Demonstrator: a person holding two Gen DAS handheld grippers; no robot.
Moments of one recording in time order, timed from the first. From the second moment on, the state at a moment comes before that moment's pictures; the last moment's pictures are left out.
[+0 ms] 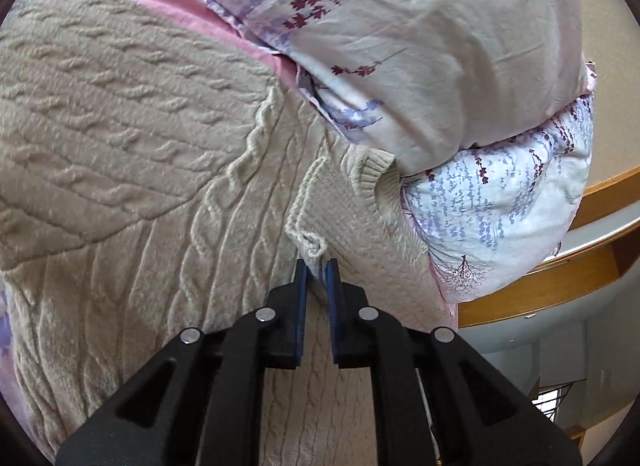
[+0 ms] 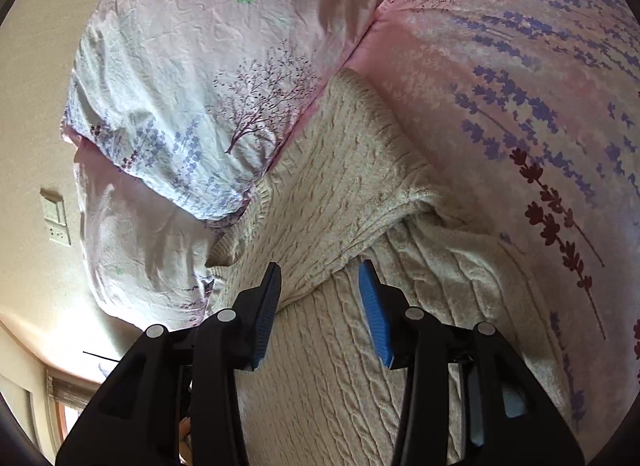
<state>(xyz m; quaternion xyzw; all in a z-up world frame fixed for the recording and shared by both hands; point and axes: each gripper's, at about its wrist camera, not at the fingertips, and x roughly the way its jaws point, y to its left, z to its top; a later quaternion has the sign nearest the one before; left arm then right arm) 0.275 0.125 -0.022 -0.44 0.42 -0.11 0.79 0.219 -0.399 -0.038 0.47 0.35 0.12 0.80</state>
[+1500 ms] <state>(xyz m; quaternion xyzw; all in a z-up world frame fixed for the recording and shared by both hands) 0.125 0.322 -0.001 -0.48 0.34 0.06 0.81 0.259 -0.212 -0.010 0.03 0.40 0.06 0.92</state>
